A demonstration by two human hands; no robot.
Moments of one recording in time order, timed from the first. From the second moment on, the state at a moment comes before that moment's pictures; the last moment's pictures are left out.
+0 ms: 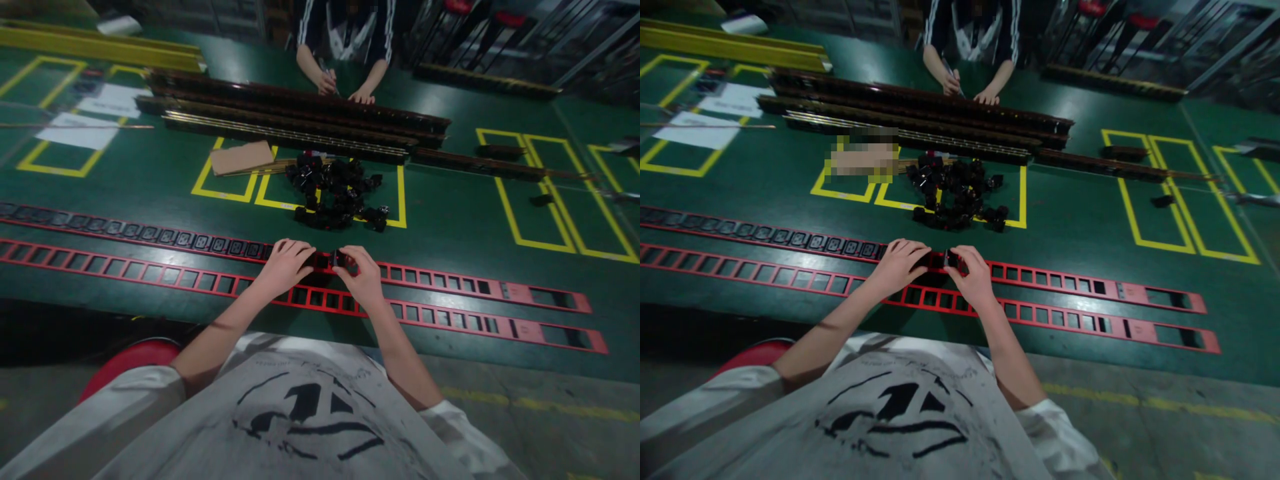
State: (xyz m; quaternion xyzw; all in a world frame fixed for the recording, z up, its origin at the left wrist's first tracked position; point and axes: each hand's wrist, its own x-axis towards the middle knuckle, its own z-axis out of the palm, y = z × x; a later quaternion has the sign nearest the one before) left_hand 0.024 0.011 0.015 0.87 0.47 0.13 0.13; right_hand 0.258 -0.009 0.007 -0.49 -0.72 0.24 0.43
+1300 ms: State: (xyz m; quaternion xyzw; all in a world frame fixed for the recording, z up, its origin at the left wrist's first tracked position) left_hand -0.012 0.023 0.025 0.86 0.50 0.06 0.11; right_hand 0.235 -0.005 -0.004 -0.50 -0.83 0.09 0.24
